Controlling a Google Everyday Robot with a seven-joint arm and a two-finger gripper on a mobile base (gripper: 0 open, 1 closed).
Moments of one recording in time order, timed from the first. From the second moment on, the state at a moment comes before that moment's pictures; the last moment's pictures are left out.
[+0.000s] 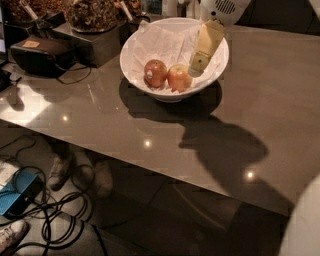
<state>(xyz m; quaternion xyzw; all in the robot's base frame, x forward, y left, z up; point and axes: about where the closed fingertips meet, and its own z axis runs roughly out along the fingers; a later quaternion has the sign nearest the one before) 0.603 -0.100 0.988 -0.60 0.78 0.04 0.18</state>
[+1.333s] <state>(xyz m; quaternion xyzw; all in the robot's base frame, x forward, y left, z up) 0.658 -0.073 0.945 -0.58 0.80 0.07 0.15</state>
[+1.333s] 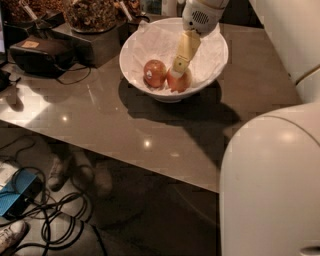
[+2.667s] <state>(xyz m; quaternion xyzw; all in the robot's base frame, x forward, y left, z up) 0.683 -0.072 0.909 -0.56 0.81 0.09 0.12</state>
